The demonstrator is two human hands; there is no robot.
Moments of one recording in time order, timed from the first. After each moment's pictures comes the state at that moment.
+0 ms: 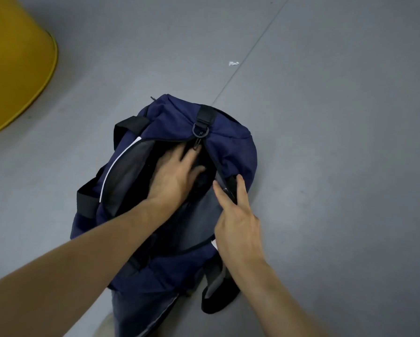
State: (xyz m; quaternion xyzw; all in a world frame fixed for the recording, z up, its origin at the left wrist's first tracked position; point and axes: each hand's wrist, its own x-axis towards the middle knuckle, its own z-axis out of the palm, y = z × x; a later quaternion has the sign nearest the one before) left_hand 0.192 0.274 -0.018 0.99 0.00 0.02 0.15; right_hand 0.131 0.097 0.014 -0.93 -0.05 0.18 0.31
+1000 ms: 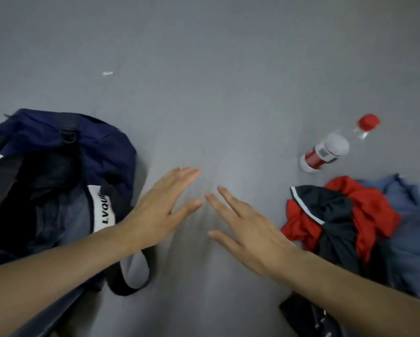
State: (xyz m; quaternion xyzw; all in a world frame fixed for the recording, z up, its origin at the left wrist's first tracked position) left_hand 0.117 0.060 0.060 0.90 -0.24 -0.16 0.33; right_hand 0.048 -0.169 0.080 -0.95 -0.16 0.18 0.22
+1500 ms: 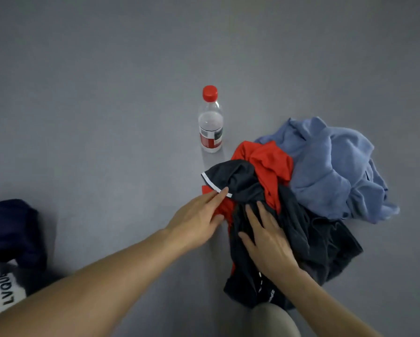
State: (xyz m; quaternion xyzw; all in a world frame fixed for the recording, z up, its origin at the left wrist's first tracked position) left_hand 0.071 -0.197 0.017 0.84 -0.43 -0.29 0.14; right_hand -0.094 -0.335 -0.012 -0.94 0.24 0.11 0.20
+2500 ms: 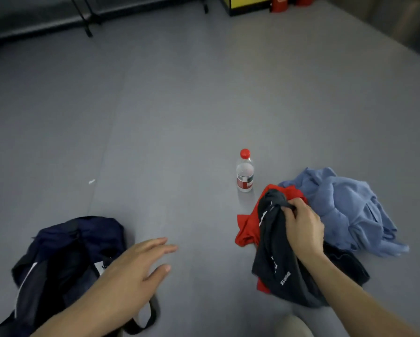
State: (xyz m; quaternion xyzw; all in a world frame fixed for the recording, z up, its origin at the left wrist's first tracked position) left_hand 0.020 0.012 0.285 0.92 -0.29 -0.22 0.15; right_hand -0.049 -0.355 0.133 -0.85 0.38 -0.14 0.33
